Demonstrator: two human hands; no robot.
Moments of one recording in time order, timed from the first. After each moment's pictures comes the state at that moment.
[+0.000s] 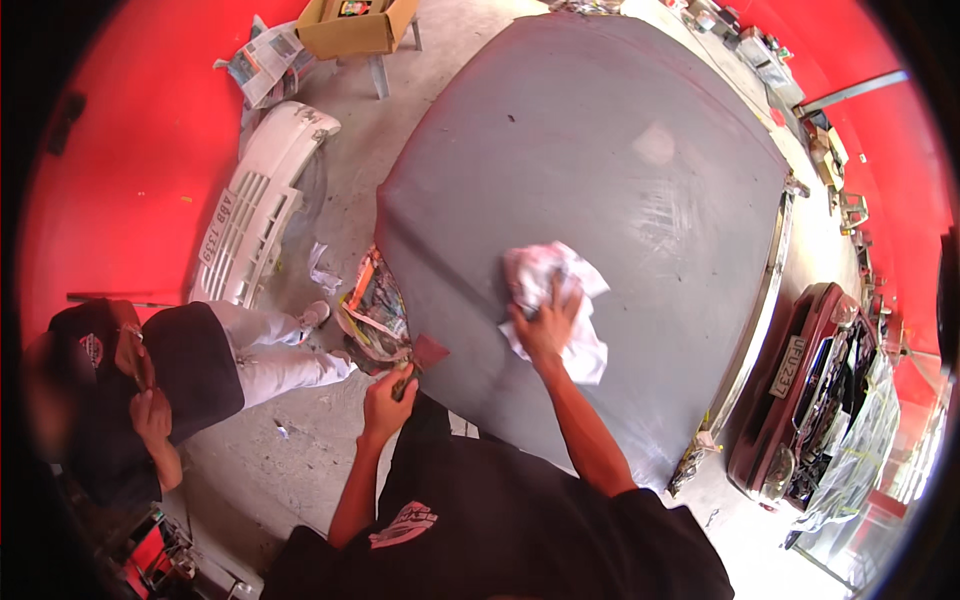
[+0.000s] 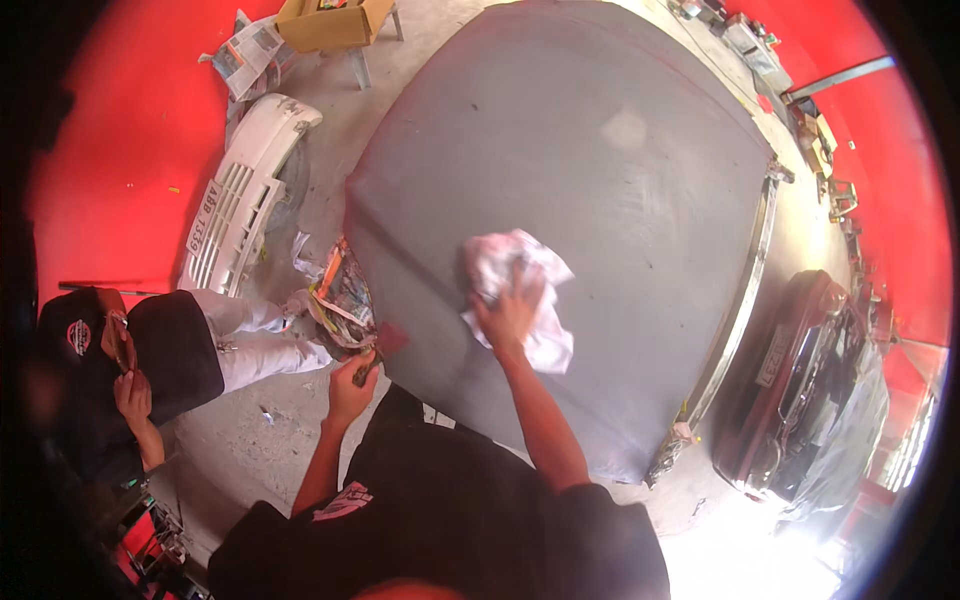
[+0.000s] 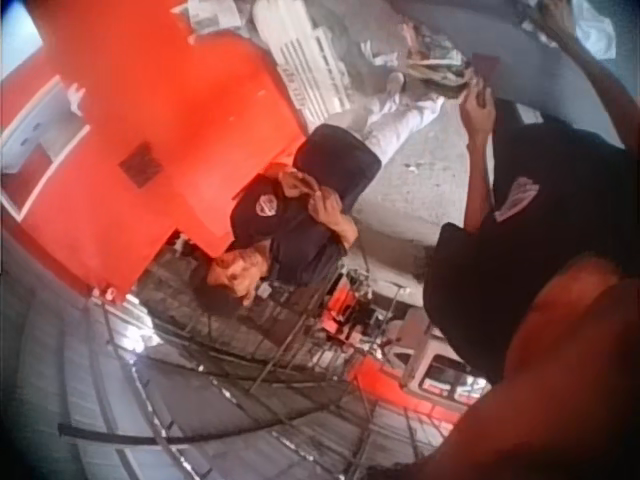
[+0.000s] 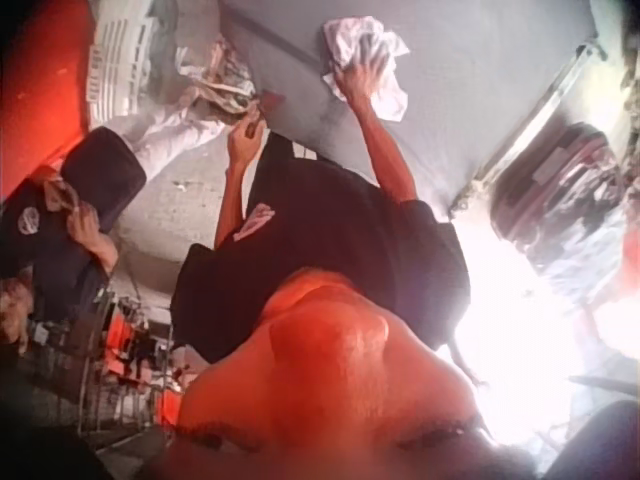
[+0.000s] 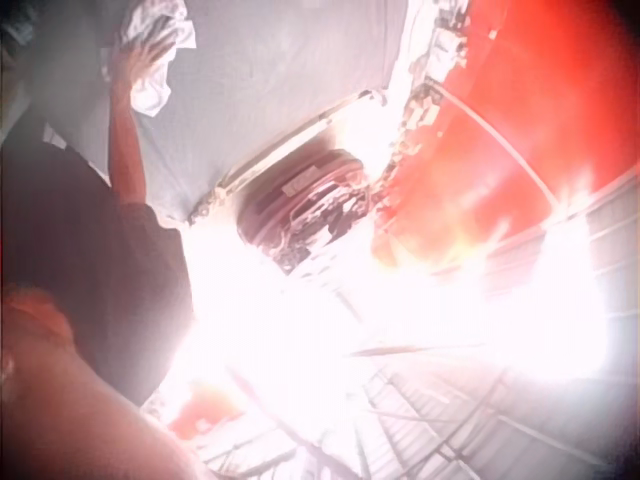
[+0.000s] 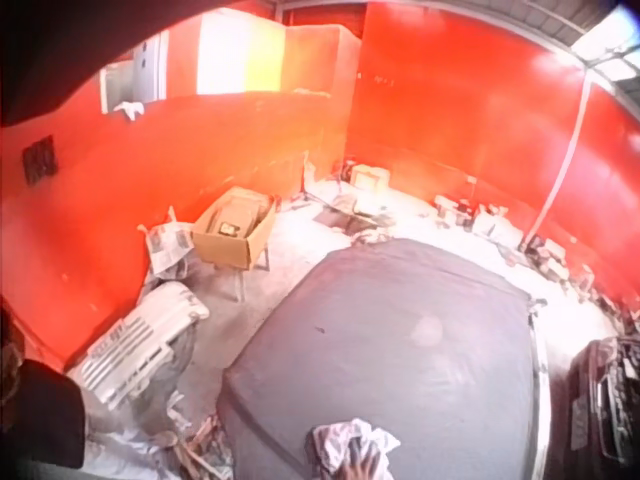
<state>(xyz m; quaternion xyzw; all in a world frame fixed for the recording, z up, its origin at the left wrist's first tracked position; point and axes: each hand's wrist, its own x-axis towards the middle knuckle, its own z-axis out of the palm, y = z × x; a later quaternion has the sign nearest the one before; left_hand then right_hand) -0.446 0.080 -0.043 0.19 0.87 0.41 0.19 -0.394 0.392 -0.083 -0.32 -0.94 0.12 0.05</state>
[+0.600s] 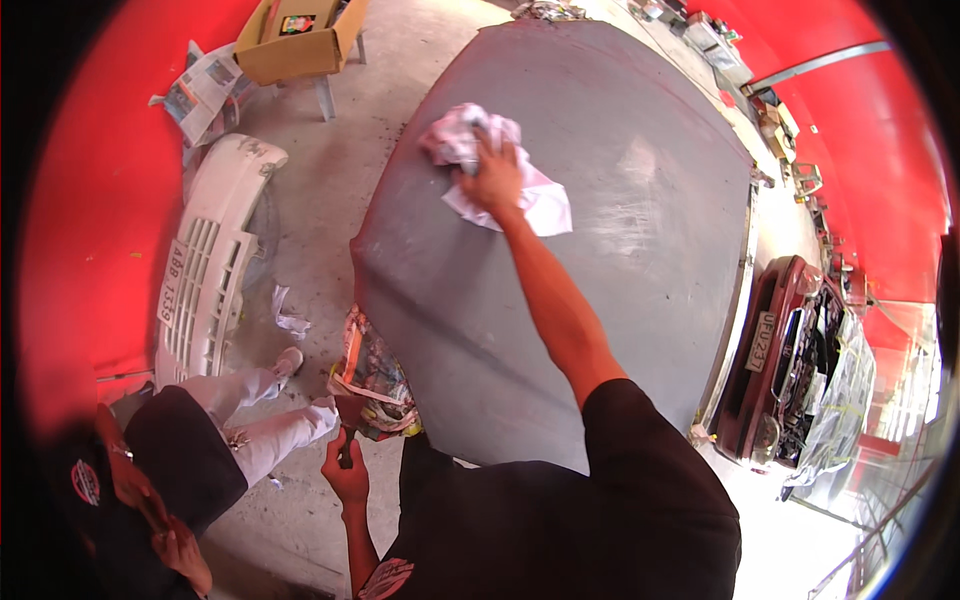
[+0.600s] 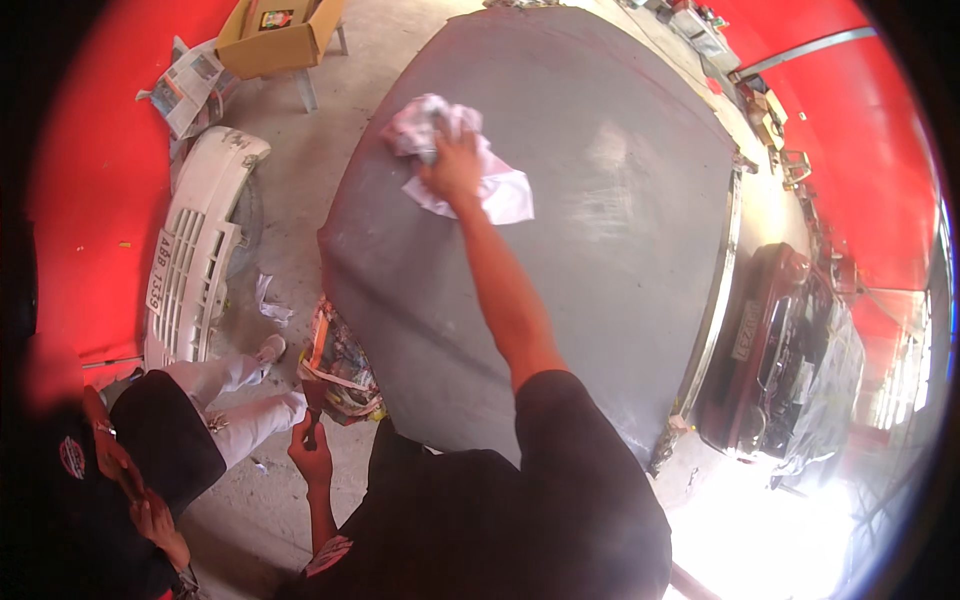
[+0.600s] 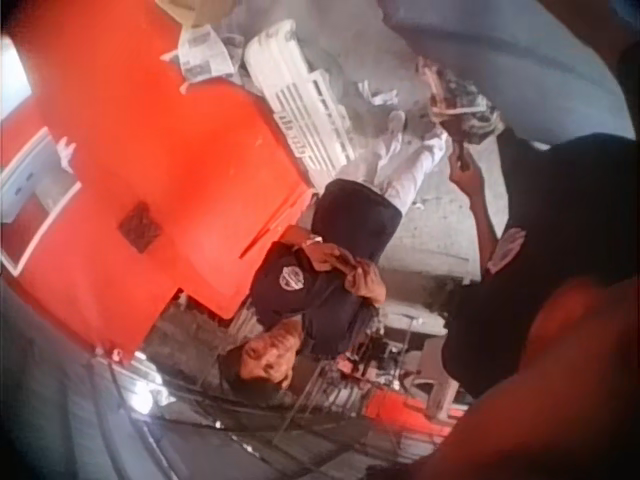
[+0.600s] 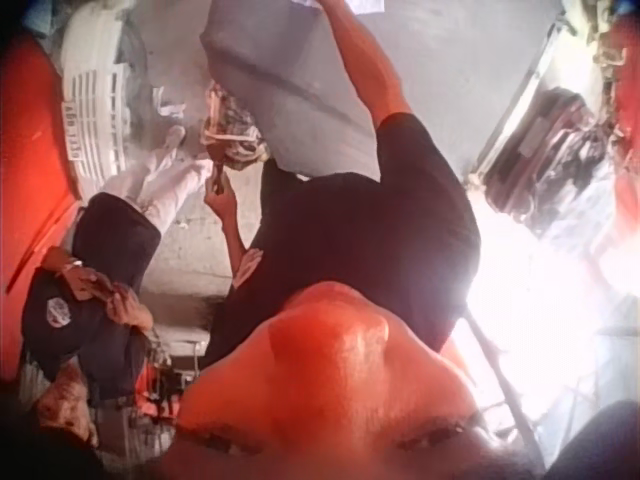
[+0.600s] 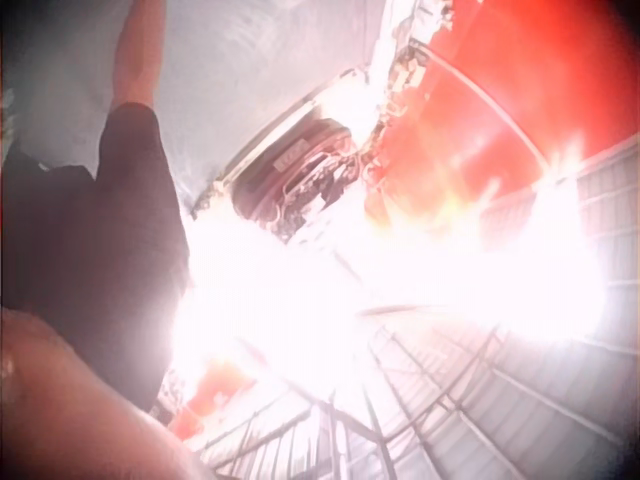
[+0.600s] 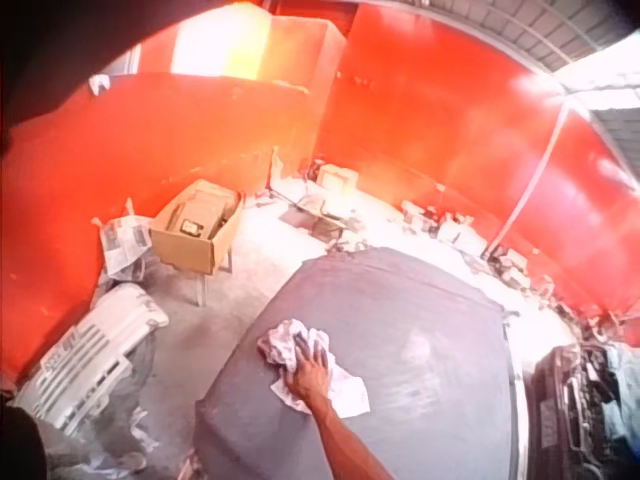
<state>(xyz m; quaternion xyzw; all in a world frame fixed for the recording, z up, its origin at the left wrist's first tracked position) -0.491 0.003 -0.059 -0.05 0.84 0.51 0.16 -0.713 0.504 -0.088 -0.19 -0.96 0.13 0.18</state>
